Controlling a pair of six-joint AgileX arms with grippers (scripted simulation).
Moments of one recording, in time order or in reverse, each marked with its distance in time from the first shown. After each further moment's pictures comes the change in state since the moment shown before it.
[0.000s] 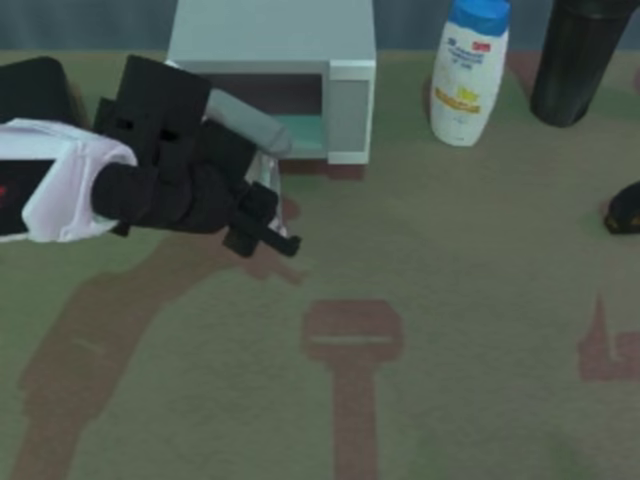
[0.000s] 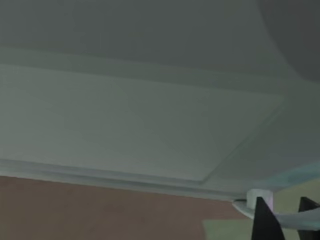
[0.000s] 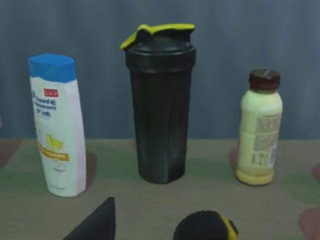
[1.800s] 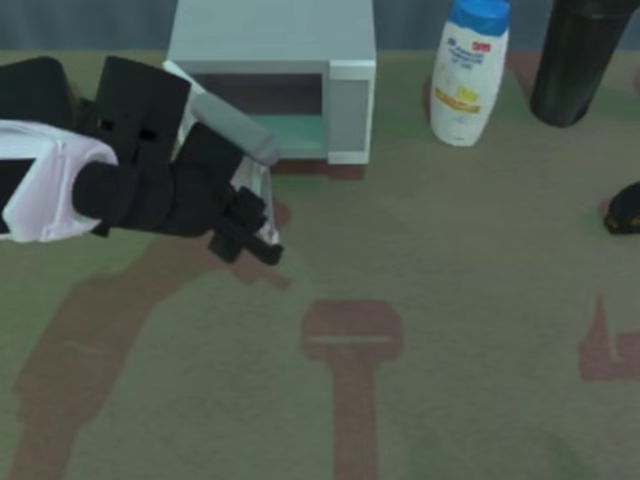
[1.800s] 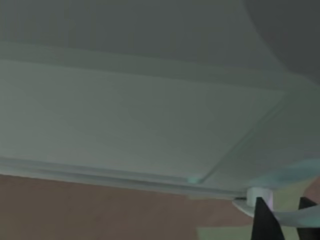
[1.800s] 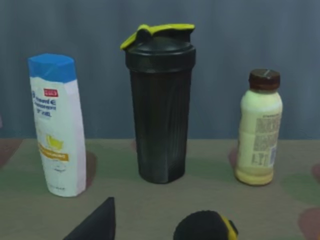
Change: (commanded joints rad) left arm 0.037 -0.019 -0.019 -0.019 0.066 0.083; right arm 0.000 0.000 0.000 0.000 0.000 0.000
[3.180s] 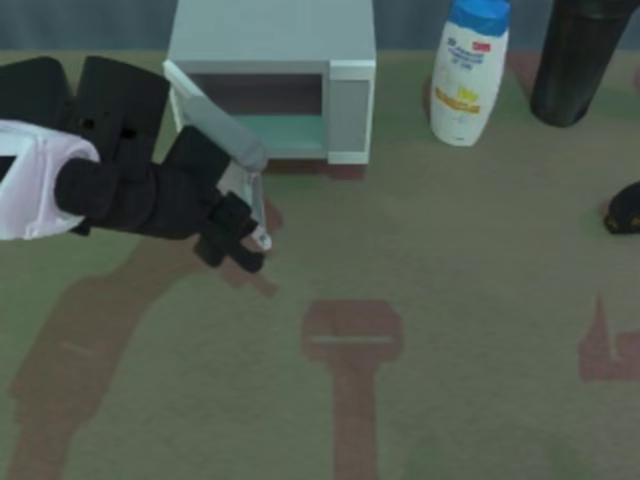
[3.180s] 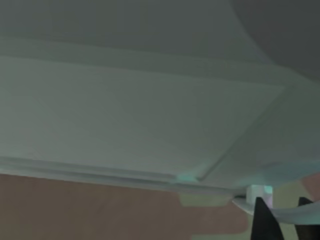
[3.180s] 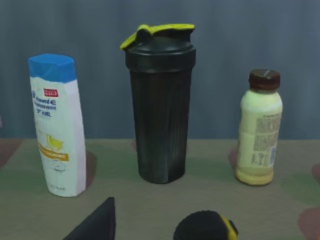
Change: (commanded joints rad) left arm 0.040 -0.013 -0.011 -0.028 0.065 0.088; right arm 0.000 0.000 0.000 0.000 0.000 0.000
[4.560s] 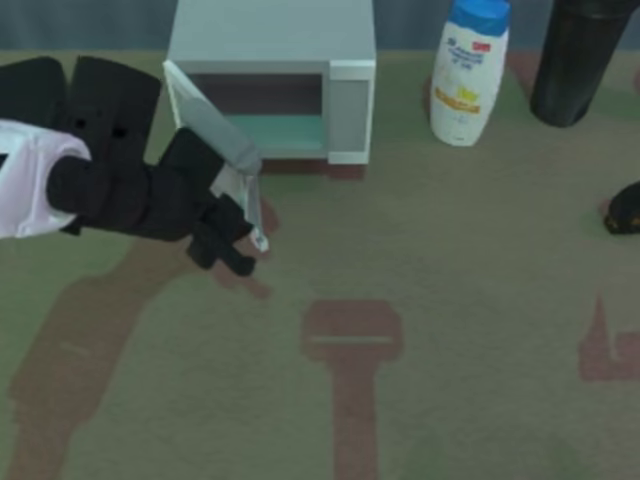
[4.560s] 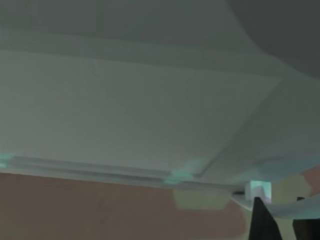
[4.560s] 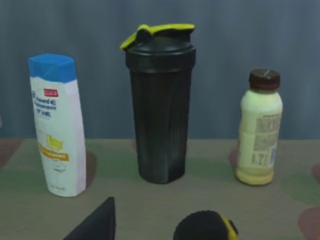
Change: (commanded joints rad) left arm 0.017 -0.003 -0.001 -0.018 0.035 0.044; right arm 0.000 0.000 0.000 0.000 0.000 0.000
